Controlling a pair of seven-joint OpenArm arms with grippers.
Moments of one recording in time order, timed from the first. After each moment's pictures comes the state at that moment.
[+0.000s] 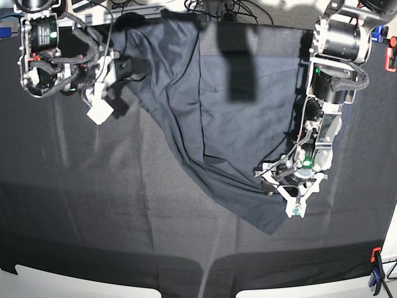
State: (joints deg) left arm -24.0 -5.9 9.8 47.9 -11.5 -6.1 24.9; right arm -12.0 26.9 8.4 90.4 78.3 39.9 -83.8
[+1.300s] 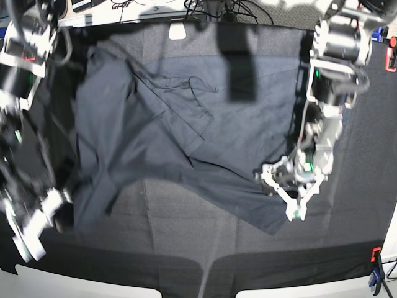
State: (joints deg) left arm -27.2 -5.9 9.8 47.6 -13.4 -6.0 30.9; right arm 28.3 26.7 13.0 82.6 31.7 40.0 -64.1
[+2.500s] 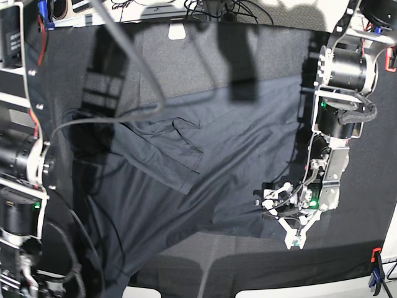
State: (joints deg) left arm -34.7 -5.9 9.6 47.2 -13.6 -5.8 35.6; right arm 65.4 17.7 3.2 39.5 1.5 33.3 -38.2
